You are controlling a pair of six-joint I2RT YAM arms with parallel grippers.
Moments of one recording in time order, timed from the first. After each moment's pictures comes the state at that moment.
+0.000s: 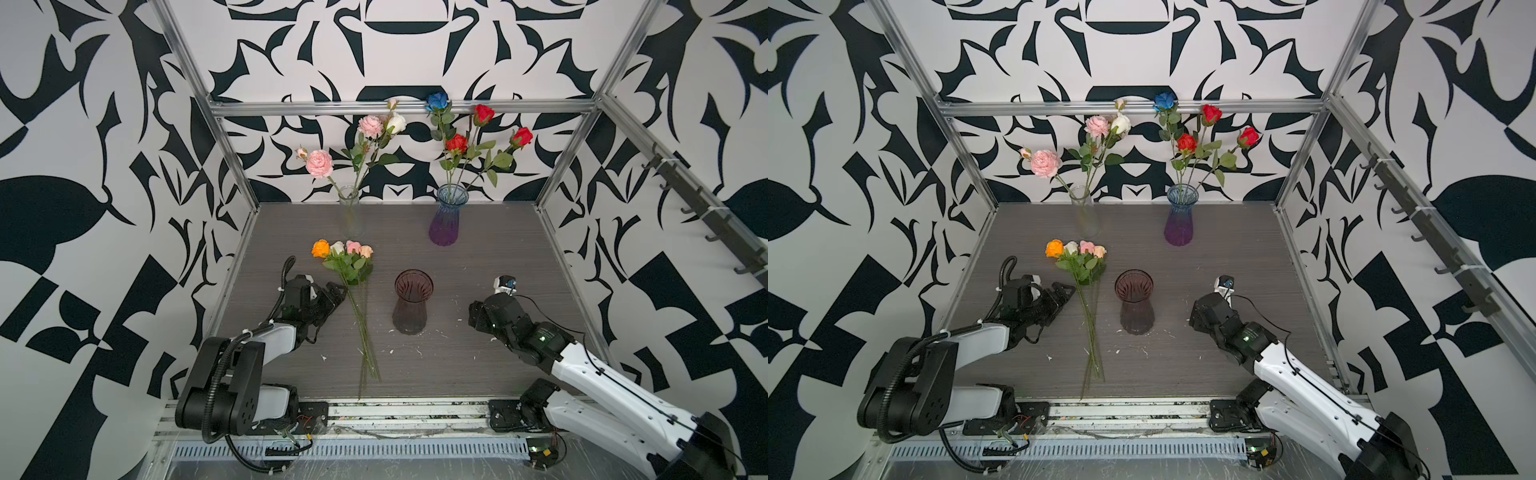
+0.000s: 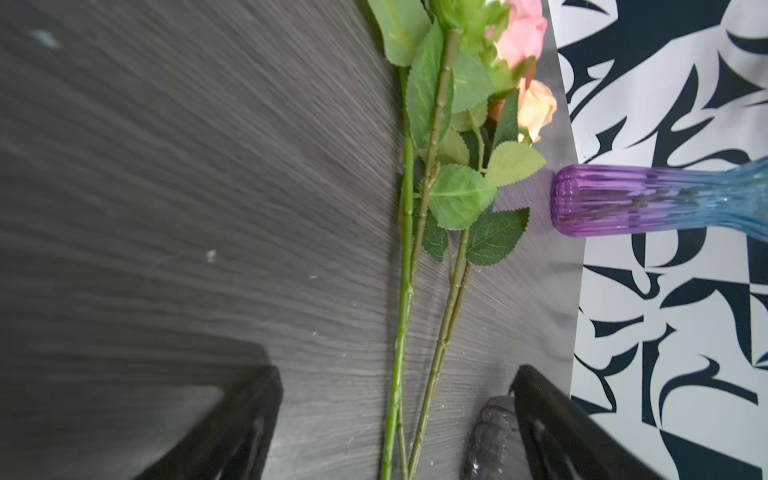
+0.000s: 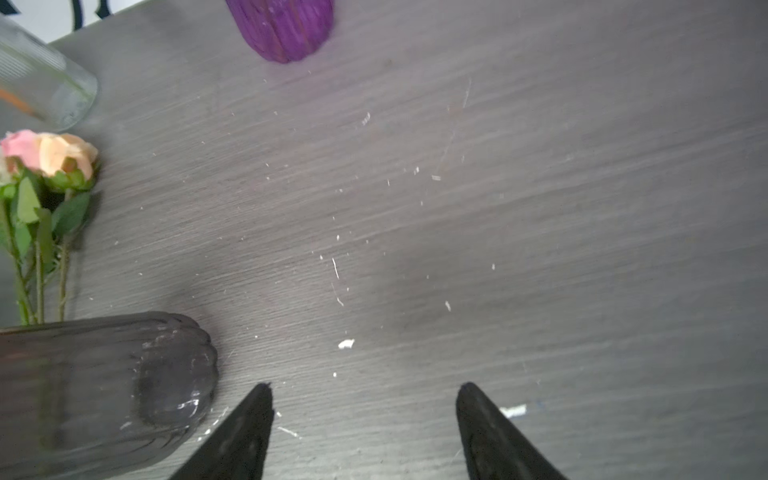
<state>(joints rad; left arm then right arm) -0.16 1.35 0.36 0.31 0.38 -0.94 0.63 0.82 0.54 -0.55 0.35 0.78</state>
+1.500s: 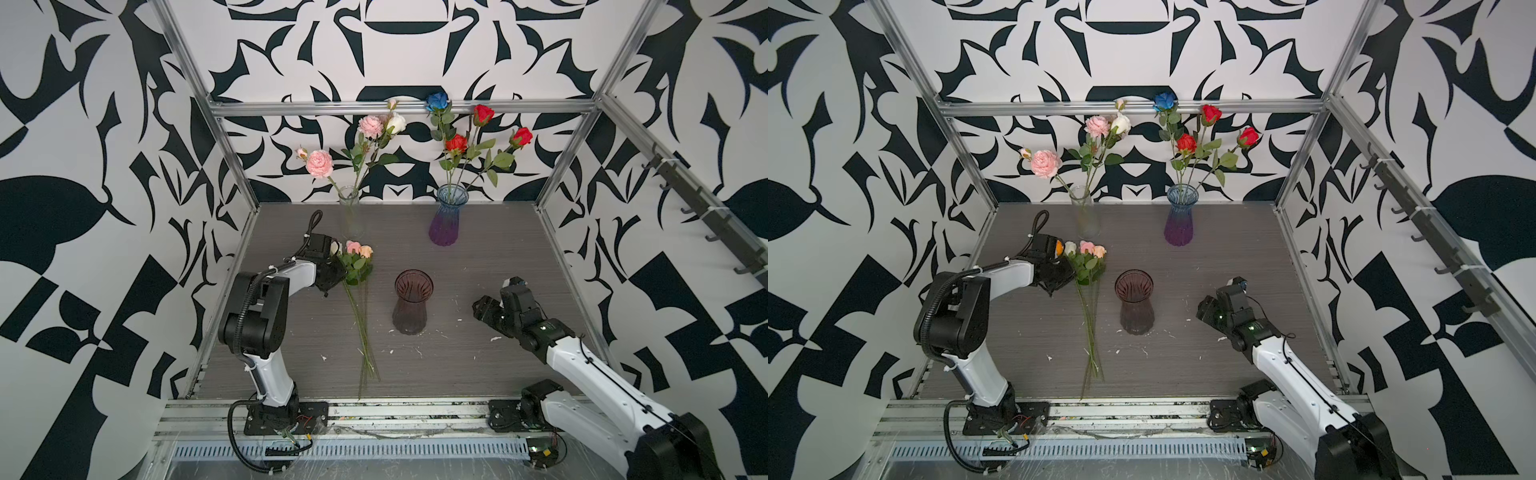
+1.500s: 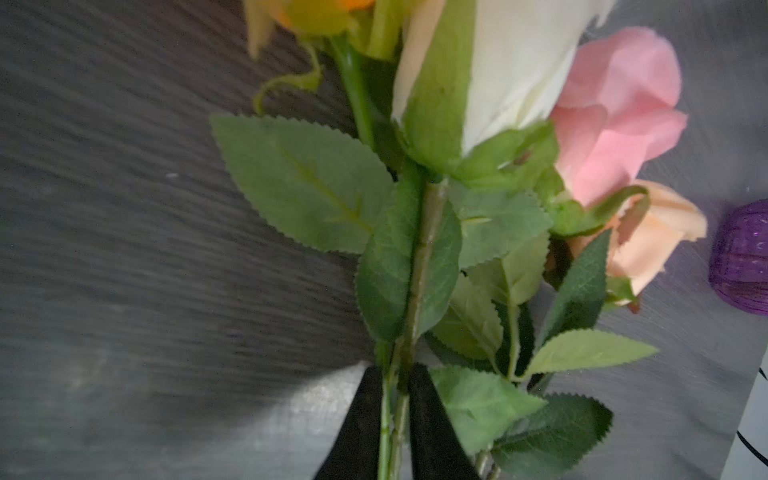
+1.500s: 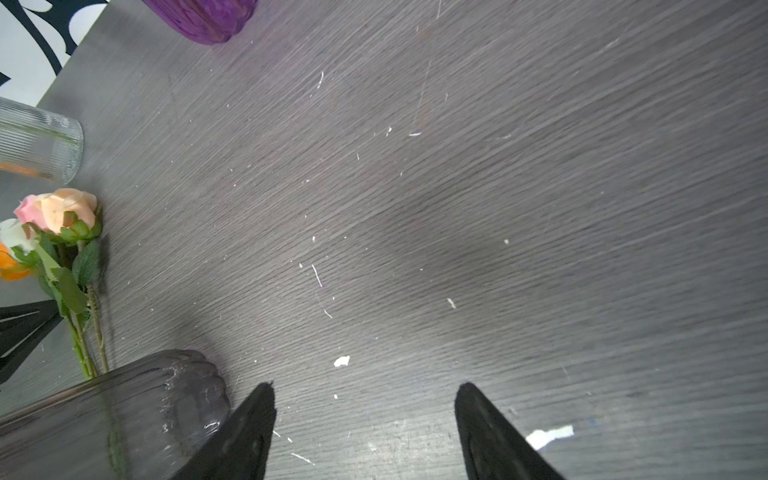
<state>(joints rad) -0.21 1.80 1.03 -0.26 0.19 -0.75 0.32 0.91 0.47 -0.42 0.01 0.81</state>
